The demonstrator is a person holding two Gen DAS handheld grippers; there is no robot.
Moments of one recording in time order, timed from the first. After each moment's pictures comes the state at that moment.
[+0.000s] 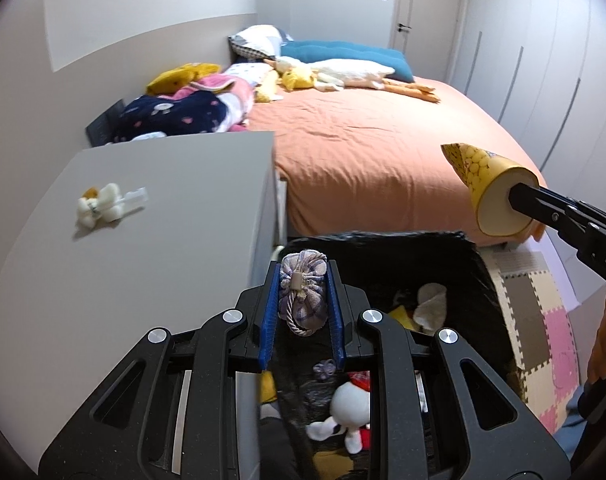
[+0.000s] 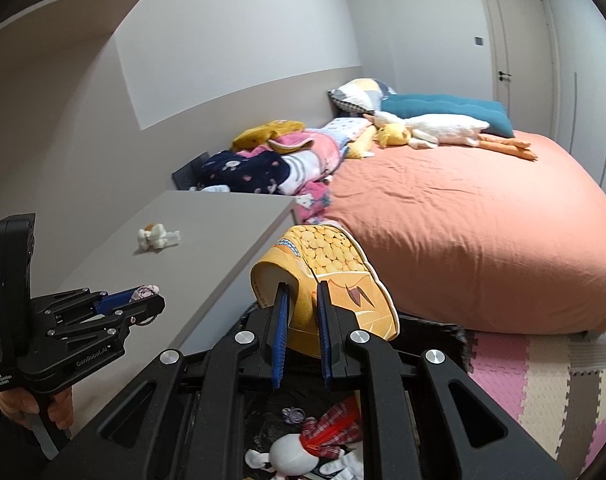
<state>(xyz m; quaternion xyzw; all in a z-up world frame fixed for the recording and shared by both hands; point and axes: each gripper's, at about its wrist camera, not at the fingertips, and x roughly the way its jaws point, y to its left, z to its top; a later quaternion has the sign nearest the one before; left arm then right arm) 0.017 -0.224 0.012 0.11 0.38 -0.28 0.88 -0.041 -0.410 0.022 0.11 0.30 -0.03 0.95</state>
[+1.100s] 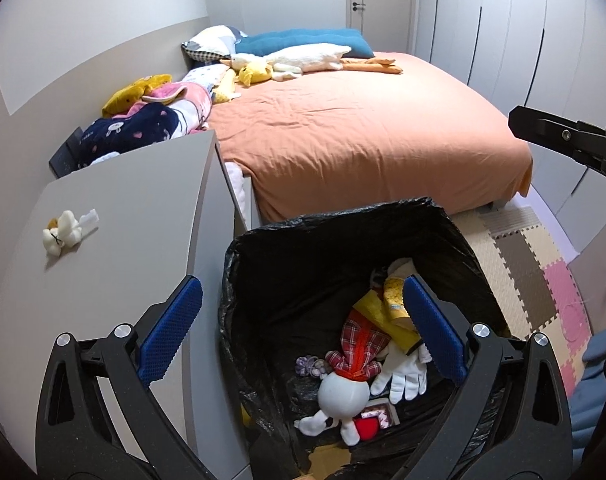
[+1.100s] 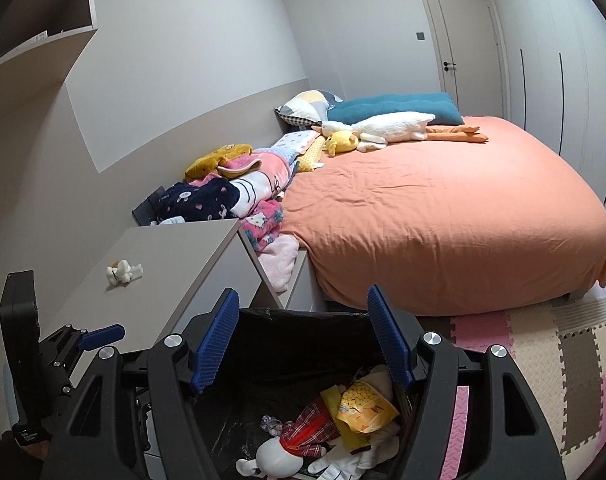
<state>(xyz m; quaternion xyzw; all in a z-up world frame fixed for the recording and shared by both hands) -0.009 -0.265 -0.002 0.17 0.38 -0.32 0.85 -0.083 -0.460 0.026 0.16 0.28 -0.10 0.94</state>
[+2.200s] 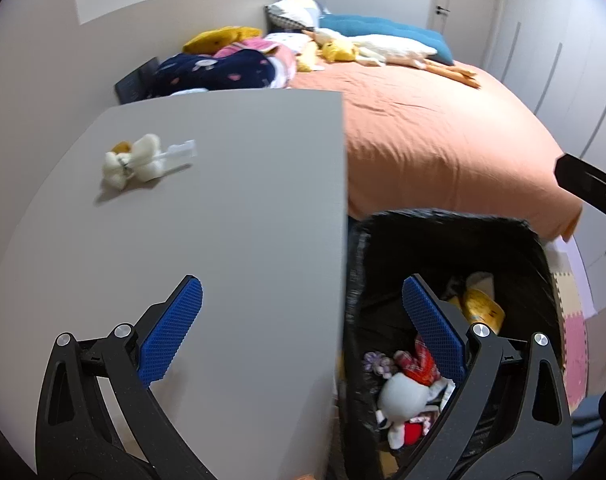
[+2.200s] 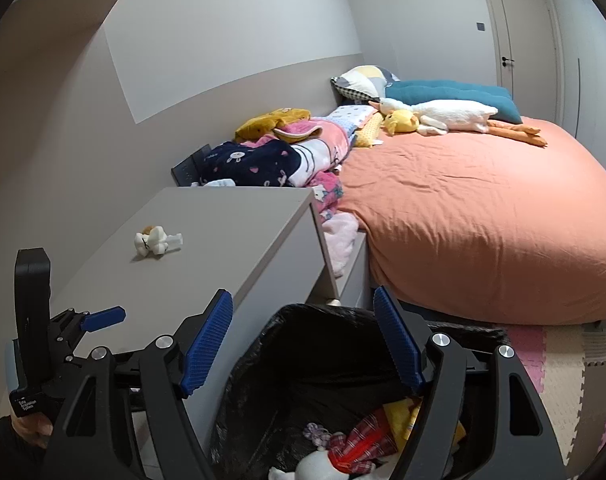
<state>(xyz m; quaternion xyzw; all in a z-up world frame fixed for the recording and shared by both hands) 0.079 -0.171 -0.031 0.10 0.43 -0.20 0.87 0.019 -0.378 0.002 0.13 0.32 -0.02 0.94</state>
